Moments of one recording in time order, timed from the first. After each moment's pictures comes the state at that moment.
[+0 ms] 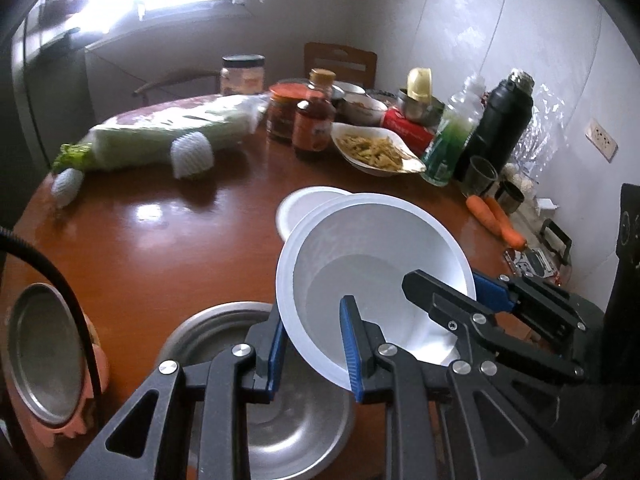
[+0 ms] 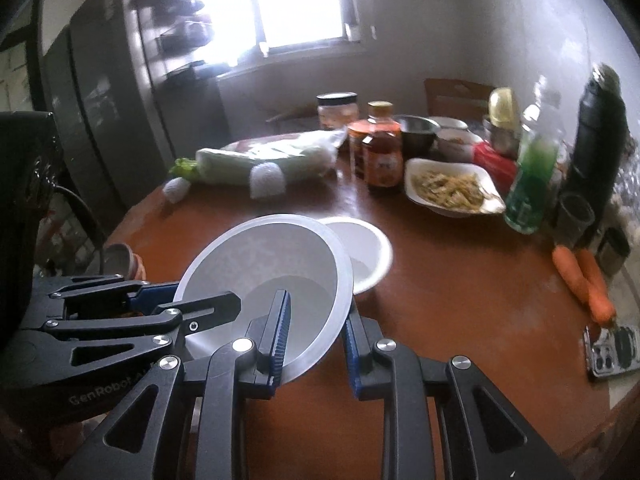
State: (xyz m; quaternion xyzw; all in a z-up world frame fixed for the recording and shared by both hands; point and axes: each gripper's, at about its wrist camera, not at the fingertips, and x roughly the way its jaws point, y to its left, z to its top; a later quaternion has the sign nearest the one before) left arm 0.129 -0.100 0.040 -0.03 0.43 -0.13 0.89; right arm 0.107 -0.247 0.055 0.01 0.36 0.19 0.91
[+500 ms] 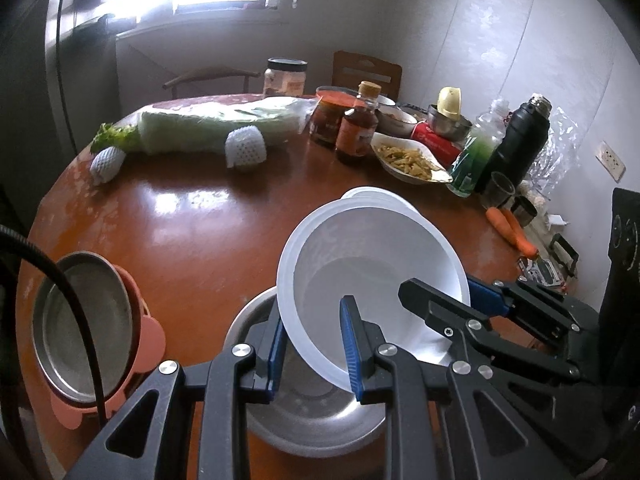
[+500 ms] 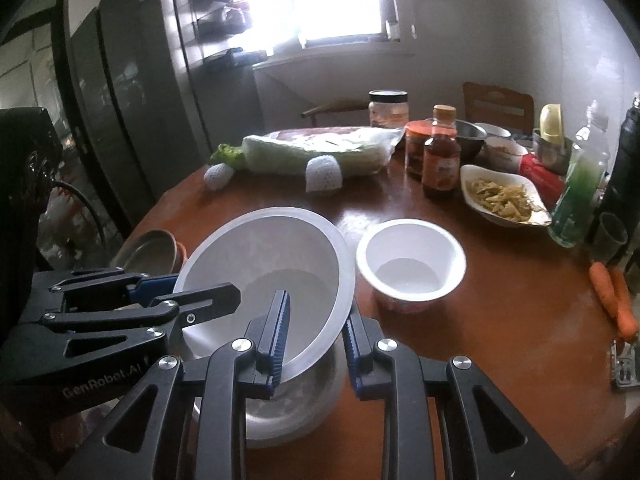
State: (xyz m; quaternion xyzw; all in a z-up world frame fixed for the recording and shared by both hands) left arm 0.109 -0.045 0.037 -0.06 0.43 -0.11 0.90; right arm 0.097 -0.192 0.056 0.00 0.37 0.24 0.90
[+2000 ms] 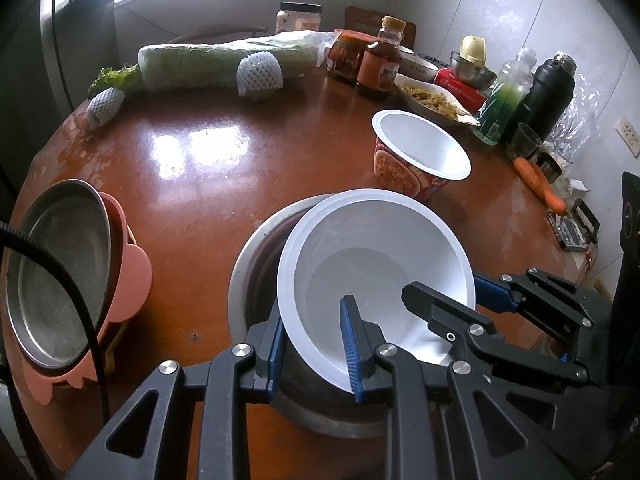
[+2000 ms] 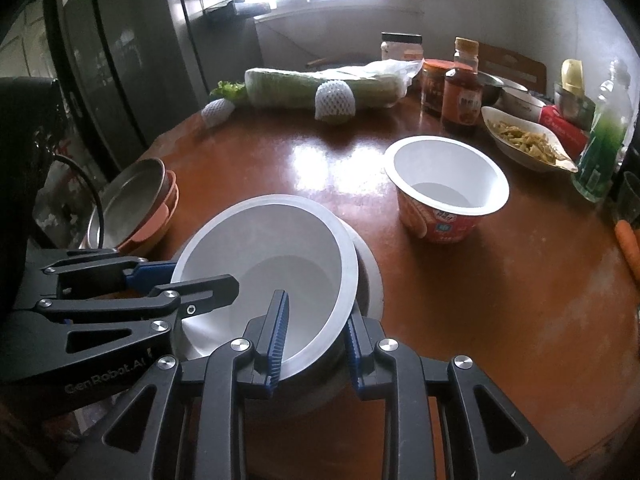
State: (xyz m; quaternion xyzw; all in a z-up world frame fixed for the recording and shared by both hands) left arm 0.107 -0.041 -0.025 -0.04 0.49 -0.09 0.86; right arm 0.091 -0.171 -0.005 -0.03 0.43 0.24 0.87
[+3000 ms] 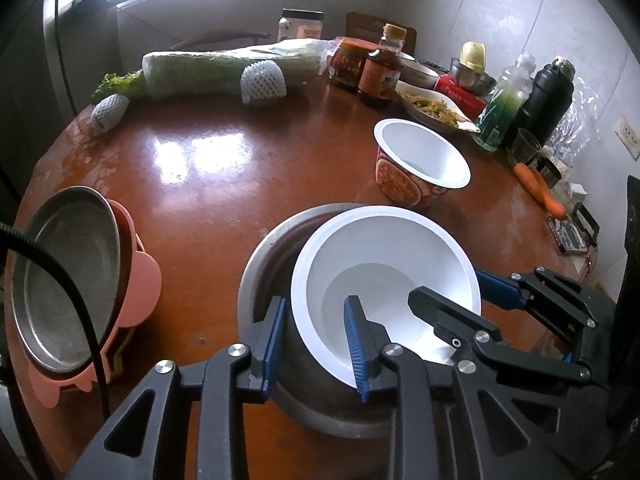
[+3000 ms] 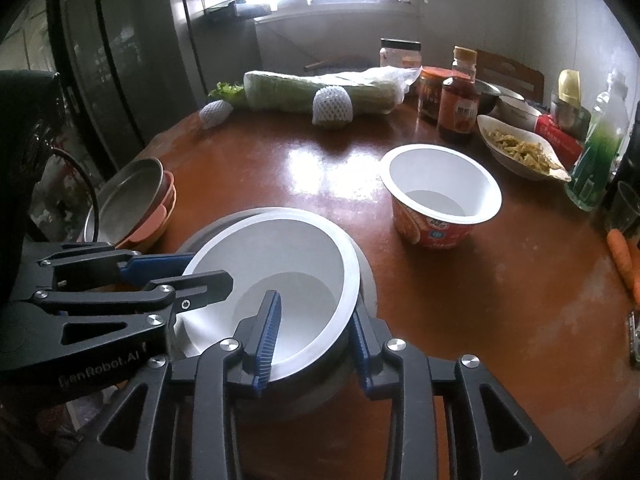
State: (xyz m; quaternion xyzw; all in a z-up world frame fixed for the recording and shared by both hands) left arm 0.105 -0.038 -0.018 -0.04 0.48 -0.09 0.87; right arm 0.088 -0.173 0.001 -0.04 0.42 0.23 0.87
